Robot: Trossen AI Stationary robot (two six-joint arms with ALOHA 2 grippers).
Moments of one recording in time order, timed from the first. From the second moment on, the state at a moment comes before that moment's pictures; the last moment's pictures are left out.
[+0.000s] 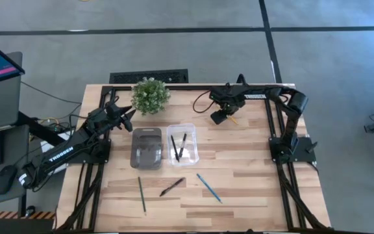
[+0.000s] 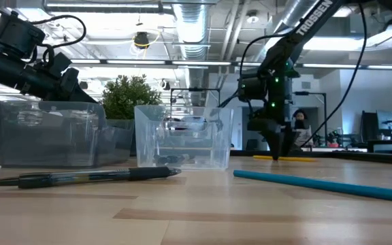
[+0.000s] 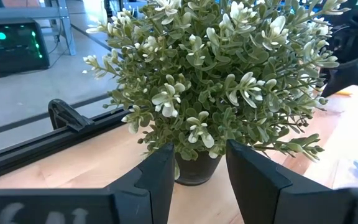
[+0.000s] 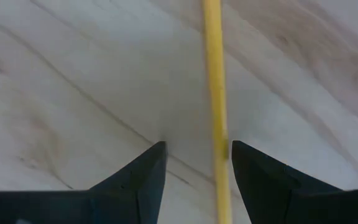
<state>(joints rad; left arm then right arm) 0.76 0.27 0.01 0.02 -0.02 -0.12 -0.57 1.87 1.12 -0.77 0.07 0.31</state>
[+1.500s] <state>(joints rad) 0.76 0.27 0.01 0.02 -0.02 -0.12 -0.56 1.94 1.14 -0.75 -0.02 0.34</state>
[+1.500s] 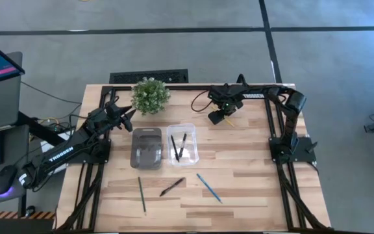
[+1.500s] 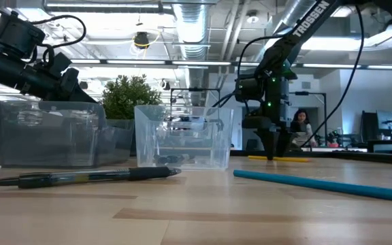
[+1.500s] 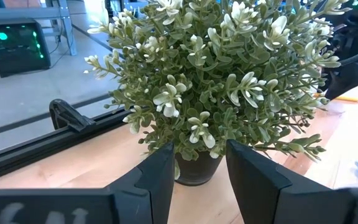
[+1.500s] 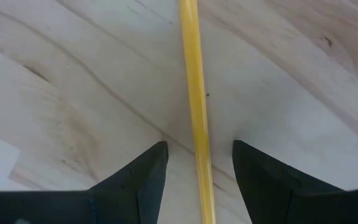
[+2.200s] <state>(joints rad) 0.76 0.27 0.01 0.02 -0.02 -0.12 -0.56 1.90 1.14 -0.73 0.02 0.33</state>
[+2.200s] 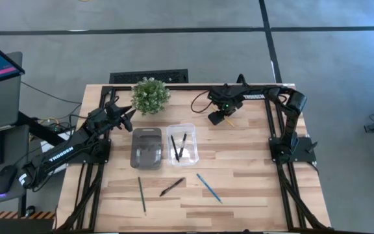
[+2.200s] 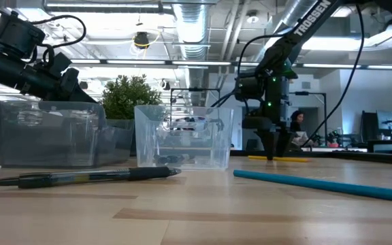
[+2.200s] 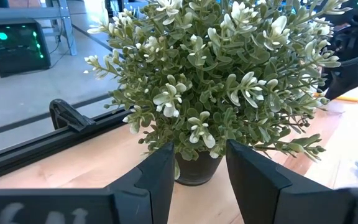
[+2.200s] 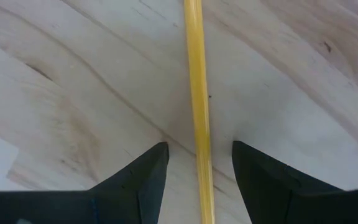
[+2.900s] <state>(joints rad) 0.76 0.27 0.01 0.02 -0.02 -0.12 -0.51 1.90 1.14 -0.72 0.03 0.33</state>
